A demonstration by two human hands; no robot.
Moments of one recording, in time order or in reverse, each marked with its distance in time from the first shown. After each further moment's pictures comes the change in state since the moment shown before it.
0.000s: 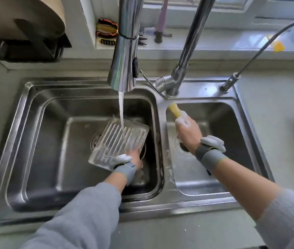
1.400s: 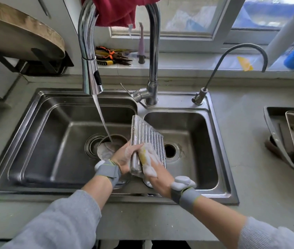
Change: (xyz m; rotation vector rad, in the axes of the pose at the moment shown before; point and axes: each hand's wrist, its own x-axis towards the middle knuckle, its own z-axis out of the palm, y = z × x) left_hand -0.133 0.115 -0.040 -1.598 -0.204 0.078; right_hand -0.108 0.073 -0.039 -0.269 -0.523 -0.192
